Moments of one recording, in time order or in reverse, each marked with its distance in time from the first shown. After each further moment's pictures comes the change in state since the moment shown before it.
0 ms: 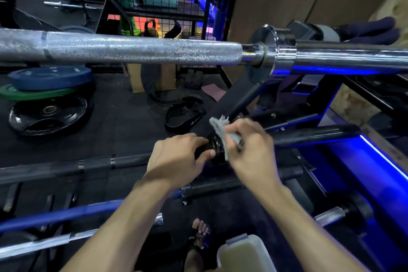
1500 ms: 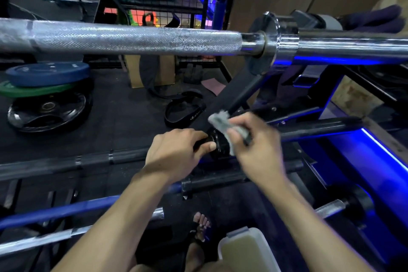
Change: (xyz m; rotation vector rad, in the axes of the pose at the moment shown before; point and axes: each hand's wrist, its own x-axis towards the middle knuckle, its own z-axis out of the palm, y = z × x) left_hand 0.008 -0.002 0.000 0.023 -0.067 0.005; right_hand -0.005 0.007 -0.006 0.214 0.006 0.148
